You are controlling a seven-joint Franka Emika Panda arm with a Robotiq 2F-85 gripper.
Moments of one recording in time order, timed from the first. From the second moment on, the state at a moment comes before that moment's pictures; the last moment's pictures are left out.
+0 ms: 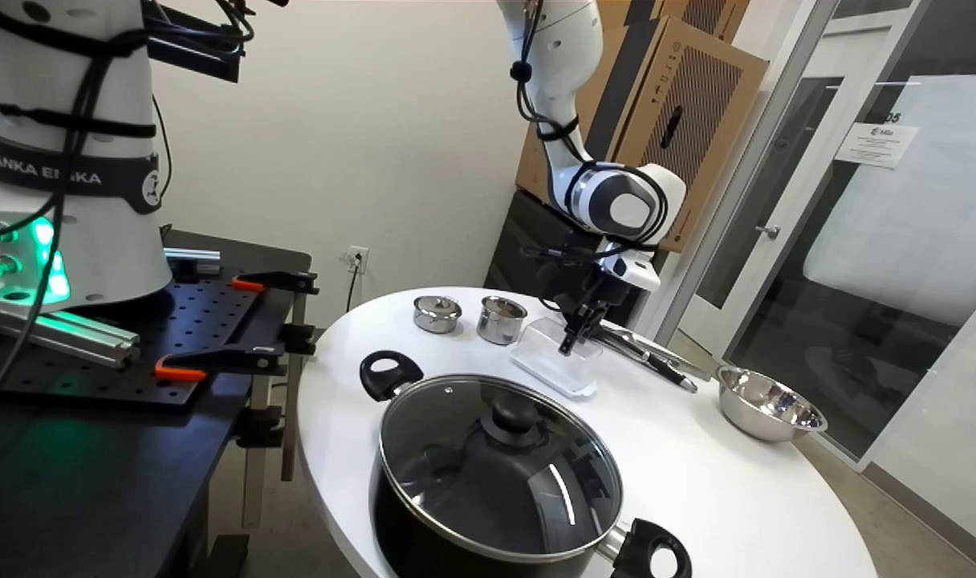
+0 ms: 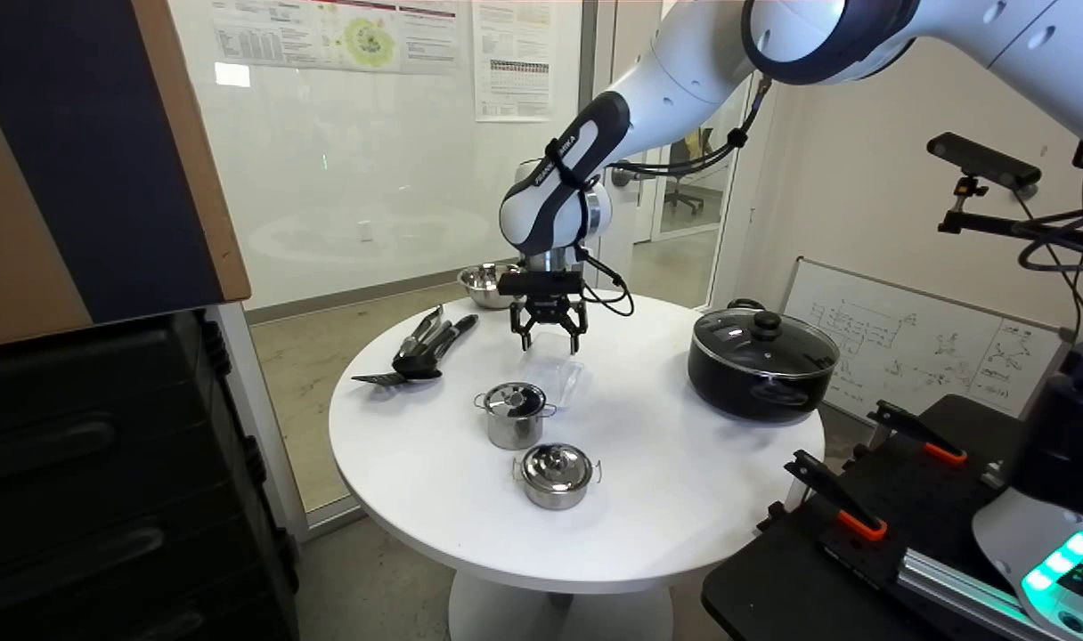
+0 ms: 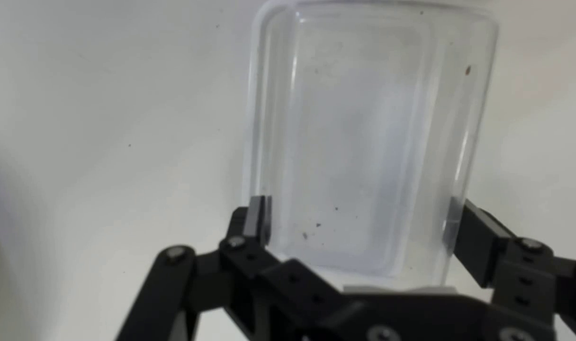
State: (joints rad) arm 0.23 0.98 -0.08 -1.42 0.07 2.27 0.92
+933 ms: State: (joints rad) arm 0.23 0.97 -0.08 -1.43 0.07 2.28 0.91
